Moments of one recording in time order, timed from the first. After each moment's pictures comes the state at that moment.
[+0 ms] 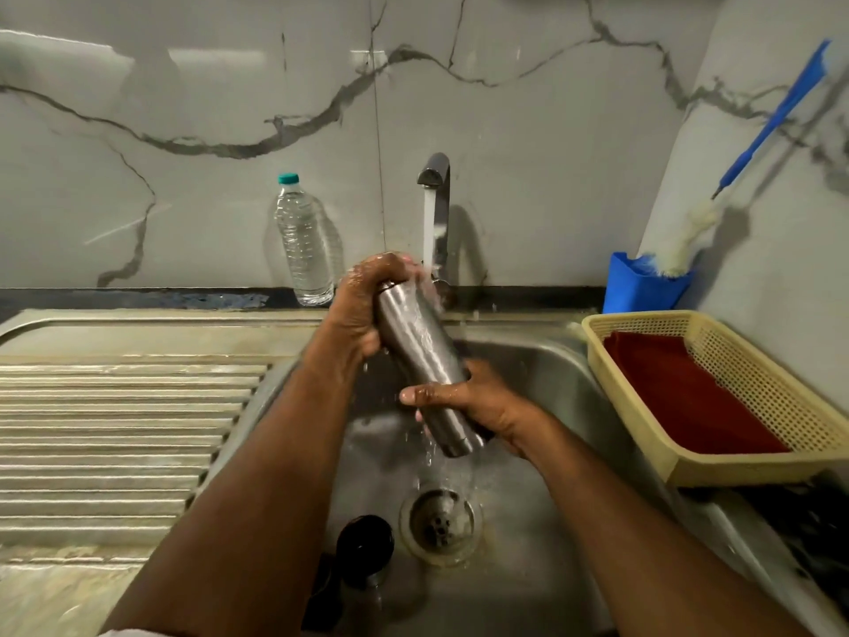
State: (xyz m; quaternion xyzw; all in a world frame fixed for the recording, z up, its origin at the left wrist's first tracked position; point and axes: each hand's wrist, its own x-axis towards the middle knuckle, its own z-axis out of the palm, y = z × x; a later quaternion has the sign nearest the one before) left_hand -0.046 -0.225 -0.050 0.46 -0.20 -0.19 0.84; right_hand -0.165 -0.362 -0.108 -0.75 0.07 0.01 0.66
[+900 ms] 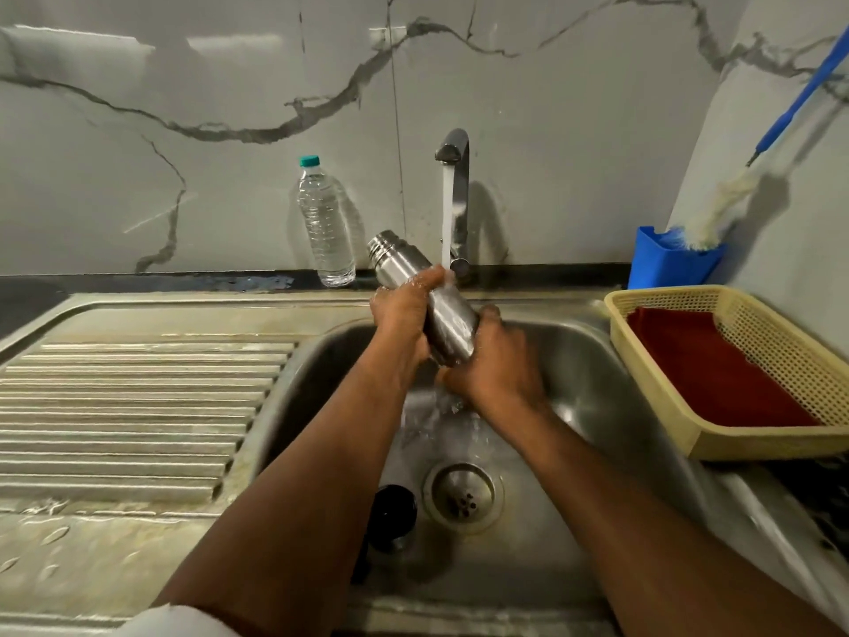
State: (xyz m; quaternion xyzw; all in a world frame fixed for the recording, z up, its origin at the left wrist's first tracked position) left_hand -0.075 -0.248 -0.074 0.49 0.06 -0.14 0.86; right_hand -0.162 -0.339 -0.104 -0.93 0.16 -0.17 0.29
